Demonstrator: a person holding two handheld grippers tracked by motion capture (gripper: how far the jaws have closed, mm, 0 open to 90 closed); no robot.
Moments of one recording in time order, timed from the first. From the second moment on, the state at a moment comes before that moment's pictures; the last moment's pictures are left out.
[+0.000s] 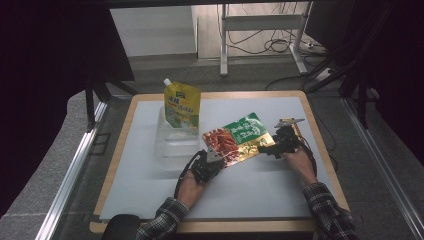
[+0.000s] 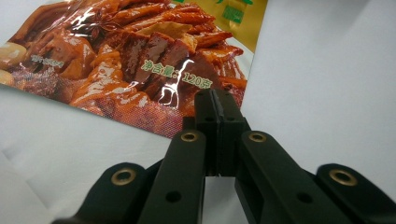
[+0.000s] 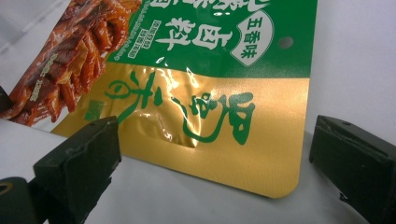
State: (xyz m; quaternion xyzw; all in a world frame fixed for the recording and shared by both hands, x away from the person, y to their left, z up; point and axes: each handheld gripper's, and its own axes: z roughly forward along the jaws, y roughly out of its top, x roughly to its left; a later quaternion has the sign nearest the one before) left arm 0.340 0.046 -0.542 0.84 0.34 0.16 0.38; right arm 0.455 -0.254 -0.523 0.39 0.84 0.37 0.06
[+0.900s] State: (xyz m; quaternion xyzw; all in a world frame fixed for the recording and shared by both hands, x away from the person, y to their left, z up) left arm 0.340 0.047 -0.542 0.84 0.34 0.16 0.38; right arm 0.460 -0.240 -0.518 0.40 0.82 0.40 0.00
